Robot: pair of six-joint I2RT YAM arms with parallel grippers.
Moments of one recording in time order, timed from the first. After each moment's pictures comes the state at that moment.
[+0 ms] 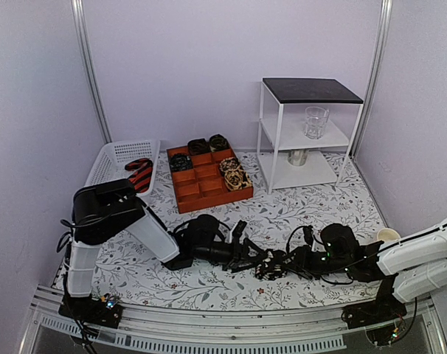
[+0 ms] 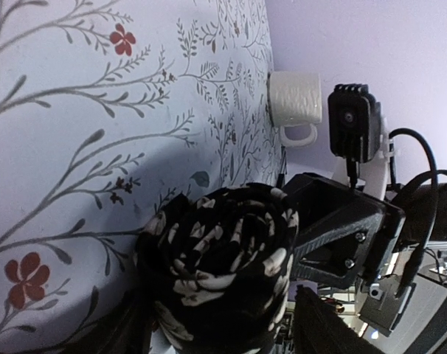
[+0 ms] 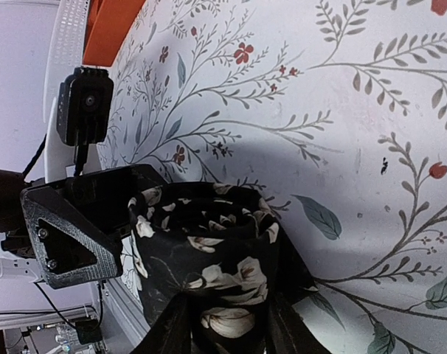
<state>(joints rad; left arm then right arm) -1.03 2.16 0.88 0.94 0.51 -1.23 0.93 1.22 0.24 0.35 -0.14 1.17</state>
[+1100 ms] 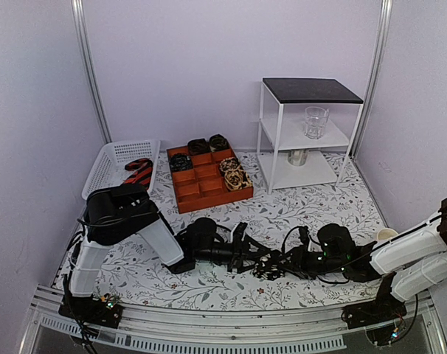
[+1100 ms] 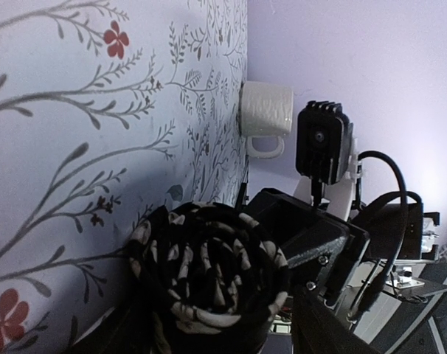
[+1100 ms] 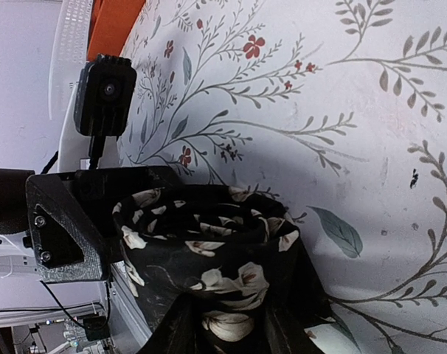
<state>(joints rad) -1.03 2.27 0.90 1.17 0.54 -1.46 0.92 1.33 0.24 0.48 -0.18 1.19</state>
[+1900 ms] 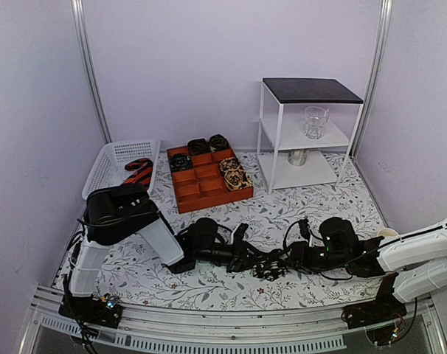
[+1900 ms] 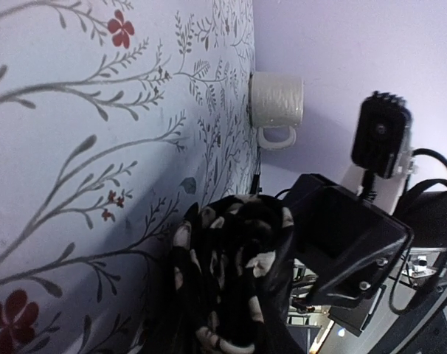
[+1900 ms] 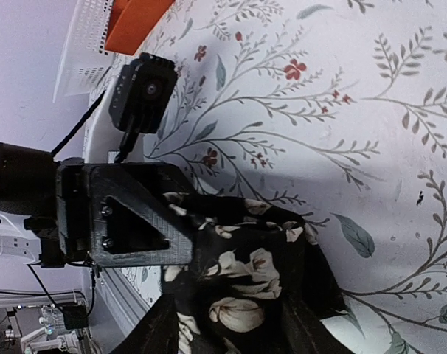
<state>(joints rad) -1.03 2.27 0.90 1.14 0.55 -1.40 0.92 1.23 0.28 0.35 -0.17 1.08</state>
